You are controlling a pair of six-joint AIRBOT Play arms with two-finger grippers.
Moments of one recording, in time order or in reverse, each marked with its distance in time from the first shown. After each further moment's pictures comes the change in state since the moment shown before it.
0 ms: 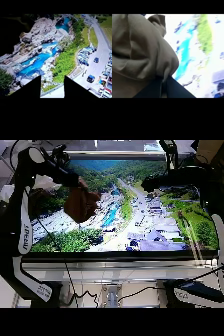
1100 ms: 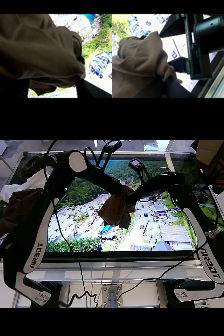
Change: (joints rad) left arm -0.389 0.070 0.000 -0.031 0.113 0.095; right arm 0.097 -0.200 0.000 -0.009 -0.036 -0.248
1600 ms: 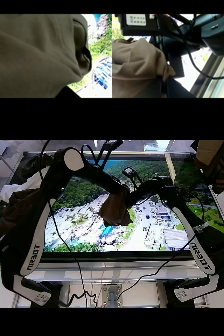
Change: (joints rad) left arm 0.000 0.031 0.000 0.000 -0.014 0.050; right arm 0.026 -0.095 0.000 -0.019 0.075 0.015
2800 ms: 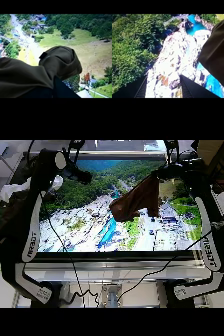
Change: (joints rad) left arm 0.229 -0.081 -0.039 0.378 0.097 -0.163; right arm -0.216 0.028 0.181 -0.394 0.113 0.378
